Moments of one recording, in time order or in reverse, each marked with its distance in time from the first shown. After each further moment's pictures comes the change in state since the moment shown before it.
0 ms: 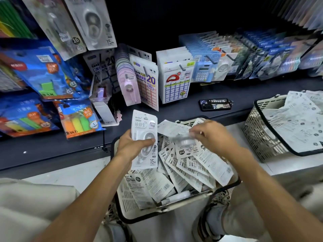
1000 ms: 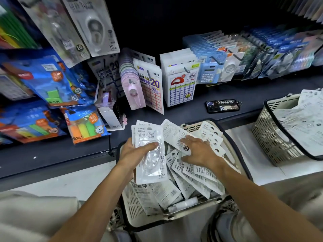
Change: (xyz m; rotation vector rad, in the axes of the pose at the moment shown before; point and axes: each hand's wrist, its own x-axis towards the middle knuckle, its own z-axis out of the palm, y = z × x) left_hand -0.002 -0.003 -0.009 -0.002 -0.006 -0.070; right_hand 0.033 0.001 0.091 -0.079 -0.354 0.173
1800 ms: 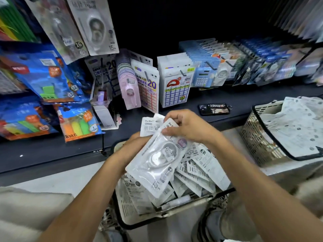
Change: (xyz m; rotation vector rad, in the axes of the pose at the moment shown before) left_hand -0.005 0.033 0.003 -0.095 -0.477 -0.054; right_hand -0.045 -0.065 -0.119 0.802 0.077 -0.383
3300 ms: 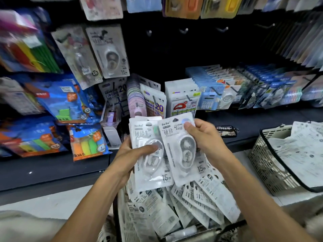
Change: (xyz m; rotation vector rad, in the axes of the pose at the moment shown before) left_hand -0.020 0.038 -0.004 -0.057 0.288 0.248; right_hand 0.006 0.003 -0.015 0.506 0.428 0.031
